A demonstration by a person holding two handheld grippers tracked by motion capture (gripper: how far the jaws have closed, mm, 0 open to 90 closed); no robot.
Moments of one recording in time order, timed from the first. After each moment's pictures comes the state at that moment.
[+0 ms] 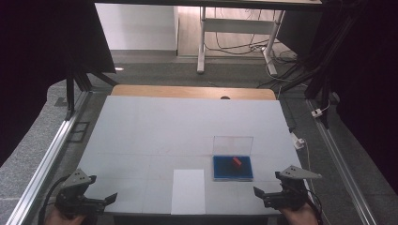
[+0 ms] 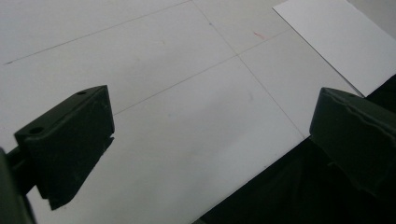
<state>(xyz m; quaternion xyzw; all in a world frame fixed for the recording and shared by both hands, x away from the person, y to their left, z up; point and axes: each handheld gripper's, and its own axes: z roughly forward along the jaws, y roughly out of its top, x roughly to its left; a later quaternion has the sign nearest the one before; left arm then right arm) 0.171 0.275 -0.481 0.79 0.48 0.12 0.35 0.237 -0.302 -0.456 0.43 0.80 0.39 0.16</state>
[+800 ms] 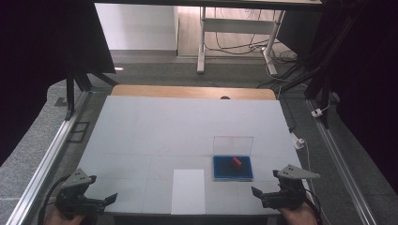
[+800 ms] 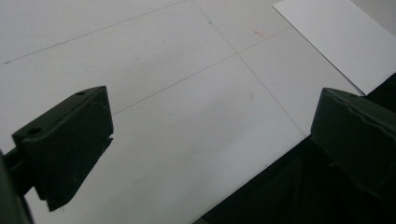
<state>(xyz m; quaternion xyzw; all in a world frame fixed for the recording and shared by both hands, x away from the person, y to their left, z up) 0.172 0.275 -0.482 0.79 0.48 0.12 0.35 0.236 -0.296 -0.452 0.41 0.81 0.39 0.16</state>
